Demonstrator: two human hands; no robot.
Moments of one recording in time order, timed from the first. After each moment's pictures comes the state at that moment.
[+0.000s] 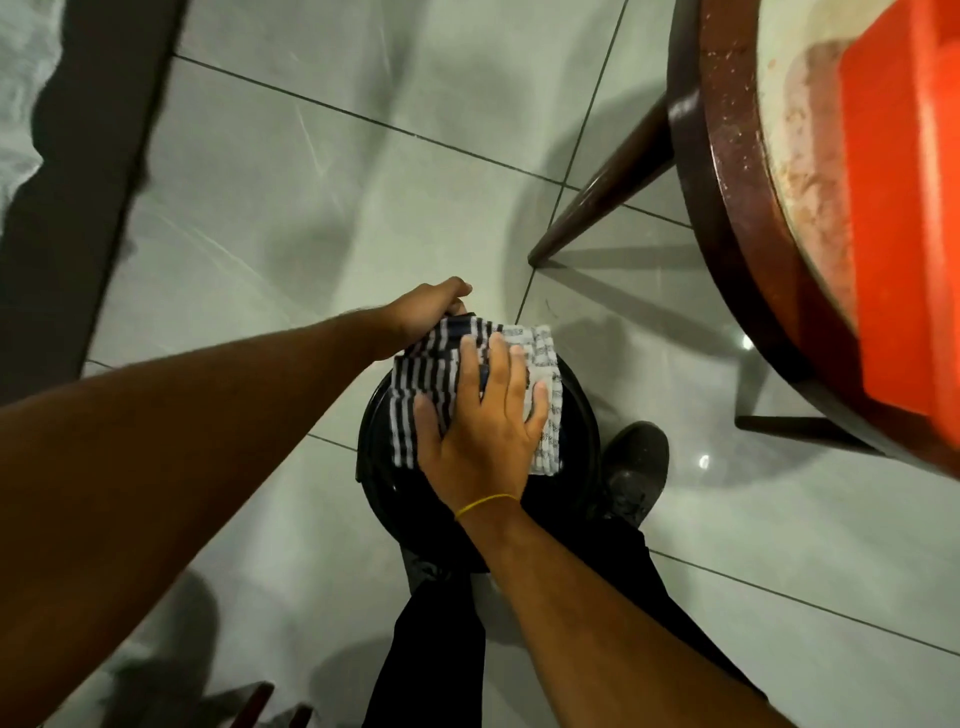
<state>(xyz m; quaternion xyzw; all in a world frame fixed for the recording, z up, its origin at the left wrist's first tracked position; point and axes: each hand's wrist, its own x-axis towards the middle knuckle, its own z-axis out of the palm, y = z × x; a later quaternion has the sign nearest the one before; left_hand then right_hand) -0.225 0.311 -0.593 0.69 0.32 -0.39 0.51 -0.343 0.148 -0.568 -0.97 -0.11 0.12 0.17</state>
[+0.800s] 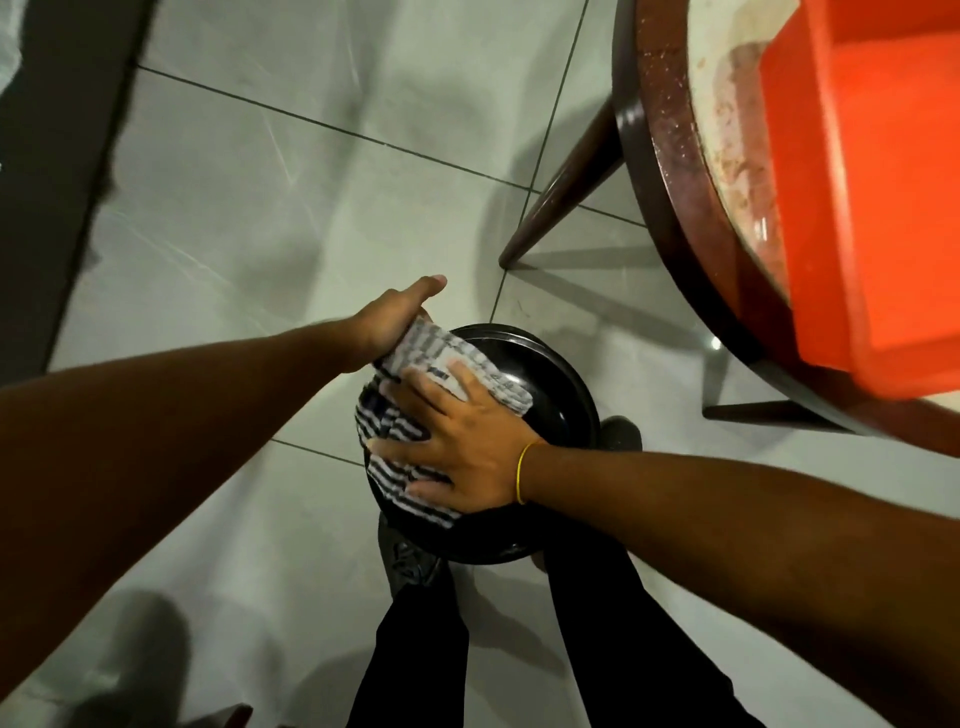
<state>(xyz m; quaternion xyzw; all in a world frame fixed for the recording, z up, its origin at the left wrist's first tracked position) -0.242 0.306 -0.576 0.69 0.33 -0.37 0.53 -0.296 0.089 -0.576 -0.73 -0.65 0.18 0.11</state>
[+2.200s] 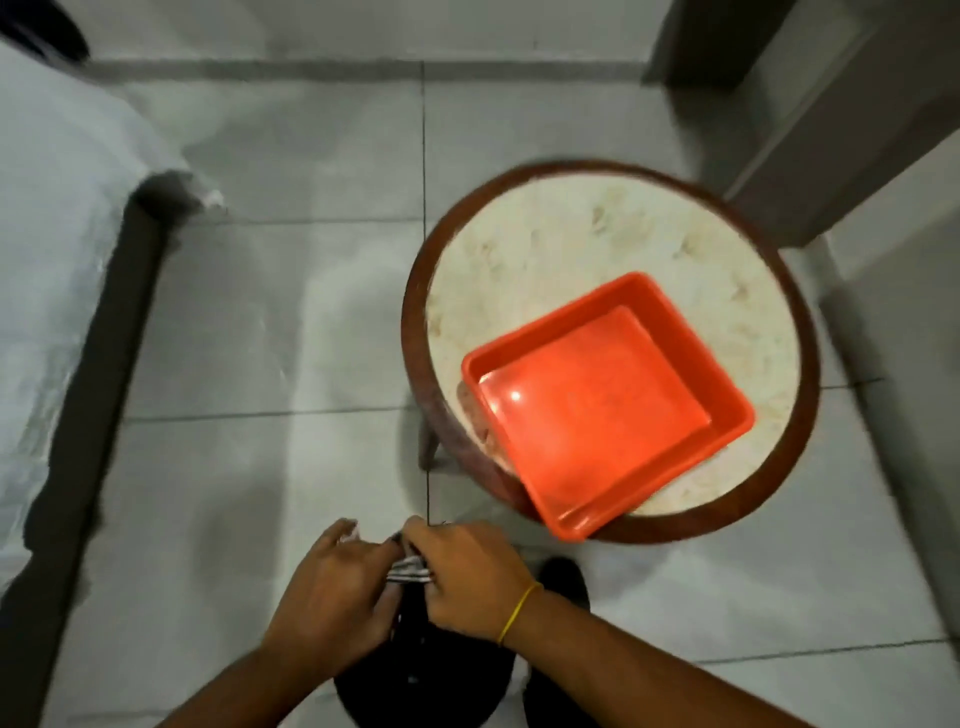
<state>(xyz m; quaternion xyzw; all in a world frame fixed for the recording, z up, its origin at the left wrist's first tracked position) -0.238 0.234 -0.313 0.96 -0.14 -0.14 0.20 -0.200 0.039 -0.314 -0.88 -0.30 0.24 0.27</state>
